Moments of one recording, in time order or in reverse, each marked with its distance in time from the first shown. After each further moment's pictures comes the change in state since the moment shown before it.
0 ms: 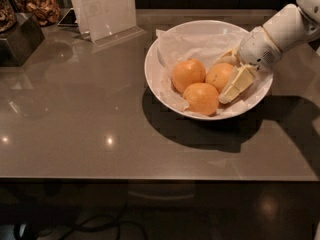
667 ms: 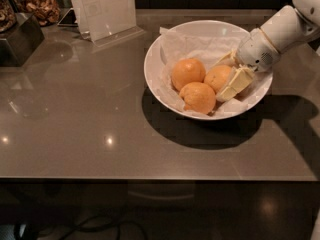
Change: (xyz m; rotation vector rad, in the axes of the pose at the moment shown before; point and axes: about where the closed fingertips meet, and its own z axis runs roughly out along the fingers) arm 0.006 0.000 0.003 -0.007 0.024 0.012
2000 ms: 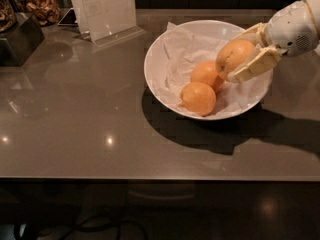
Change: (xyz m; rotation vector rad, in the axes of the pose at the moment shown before) arm -0.049 0.029 -0.075 0.202 -0.170 -0.021
